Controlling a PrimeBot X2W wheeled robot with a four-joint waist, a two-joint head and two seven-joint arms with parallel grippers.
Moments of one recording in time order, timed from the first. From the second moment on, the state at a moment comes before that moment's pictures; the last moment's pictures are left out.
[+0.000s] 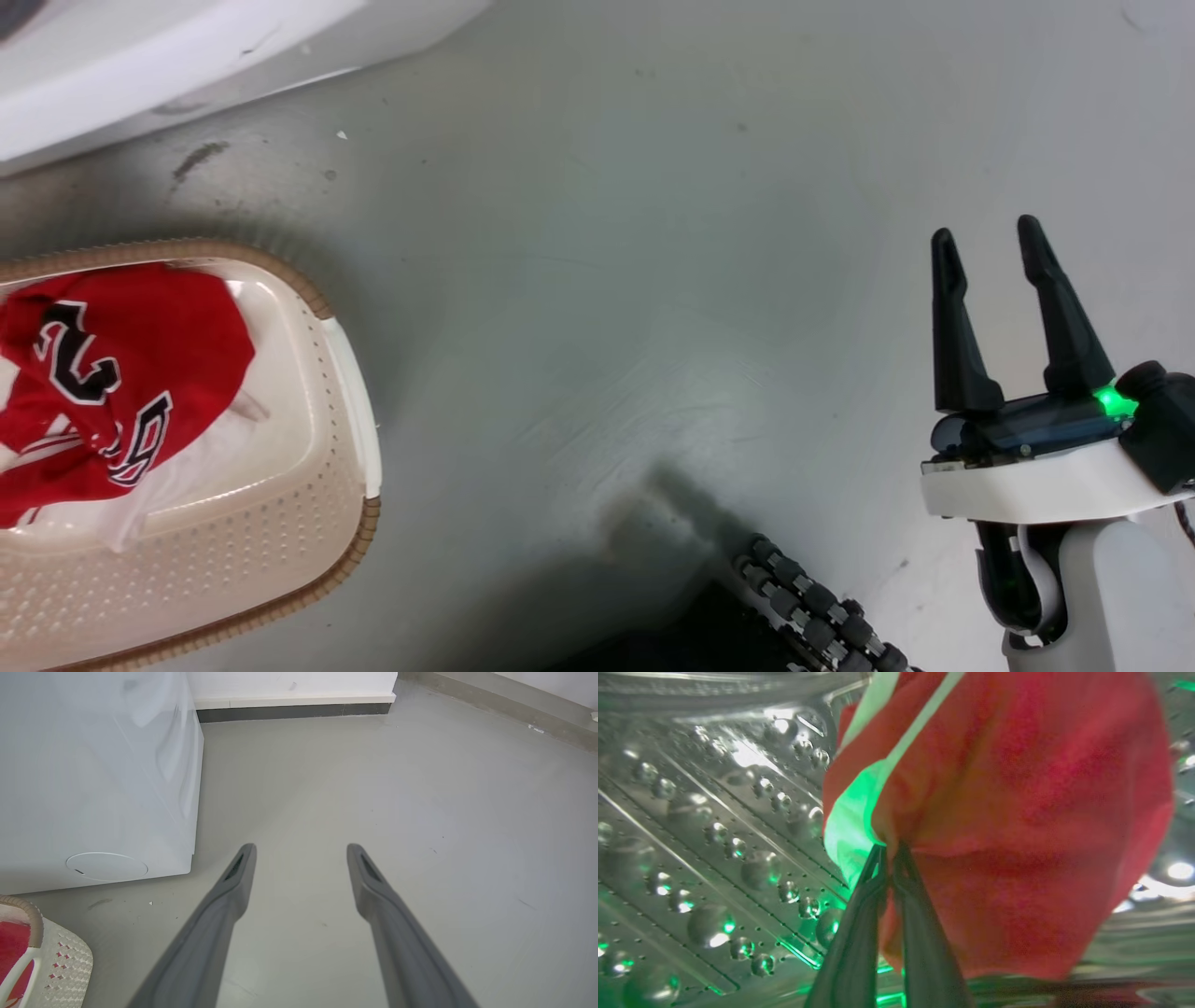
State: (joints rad) left arm -1.63 0.67 -0.31 0.88 -0.30 -0.13 0.57; right arm -0.23 -0.05 0.06 -0.06 0.21 0.13 -0.26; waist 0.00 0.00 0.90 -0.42
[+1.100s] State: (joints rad) left arm -0.82 0.49 -0.42 0.75 -0.61 -0.10 -0.24; right arm -0.07 -0.05 -0.04 0.05 -0.02 0.13 -0.26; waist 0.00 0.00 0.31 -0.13
